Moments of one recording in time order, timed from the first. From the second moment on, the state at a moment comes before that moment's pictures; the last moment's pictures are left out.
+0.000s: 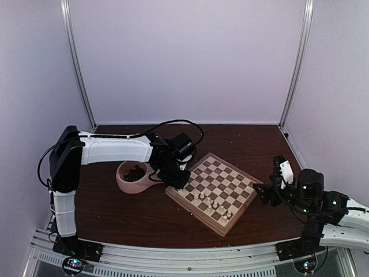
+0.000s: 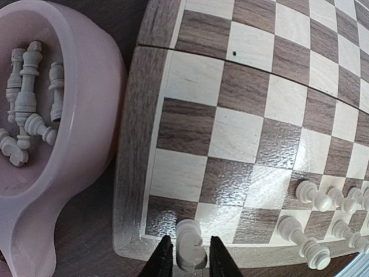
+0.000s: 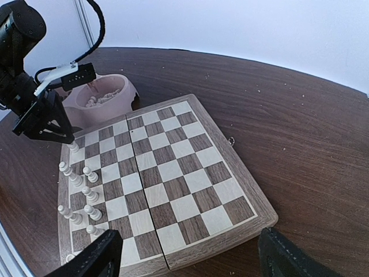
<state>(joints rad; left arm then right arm) -0.97 2.02 1.57 -0.76 -0.06 -0.41 0.87 0.45 0.32 -0.29 0.34 0.26</state>
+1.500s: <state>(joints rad) -1.22 1.85 1.66 -0.86 -0.02 -0.44 0.87 0.45 0.32 -0.29 0.34 0.26</state>
